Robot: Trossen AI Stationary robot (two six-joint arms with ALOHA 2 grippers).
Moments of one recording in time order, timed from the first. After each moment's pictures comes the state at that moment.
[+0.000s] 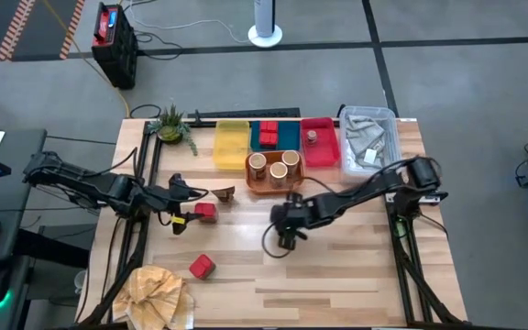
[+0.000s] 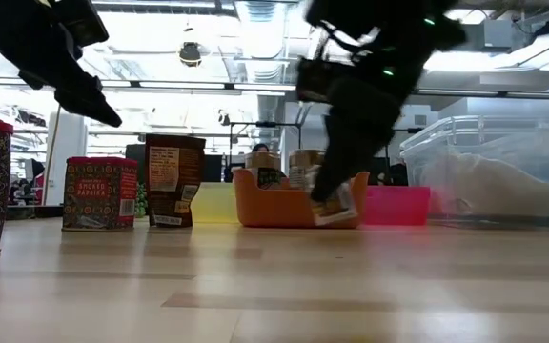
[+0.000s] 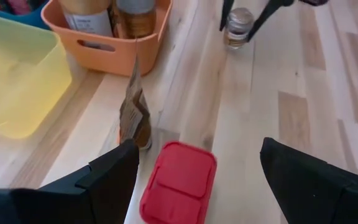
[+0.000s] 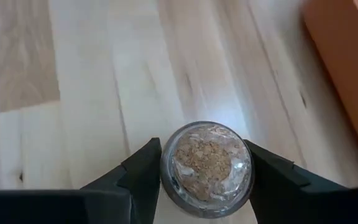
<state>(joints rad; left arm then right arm) -0.27 0.65 0.50 -0.46 -0.36 -0.38 0.21 1.80 1.09 -0.31 0.23 0.36</state>
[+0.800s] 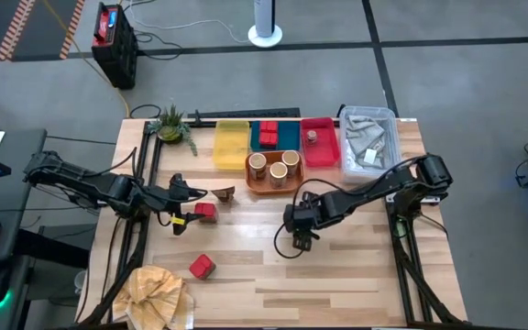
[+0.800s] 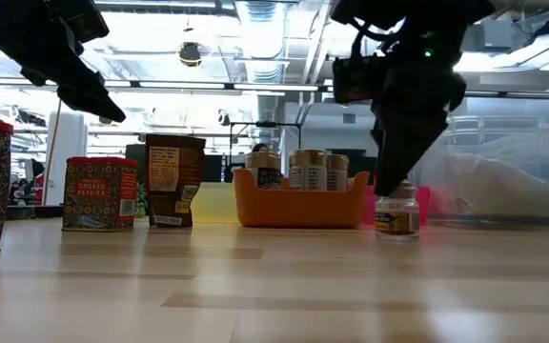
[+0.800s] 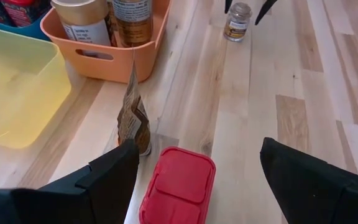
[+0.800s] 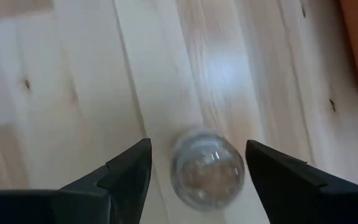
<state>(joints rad) -0.27 0.65 0.50 -0.44 -0.37 -0.35 0.23 1.73 1.12 -0.64 0.15 0.43</state>
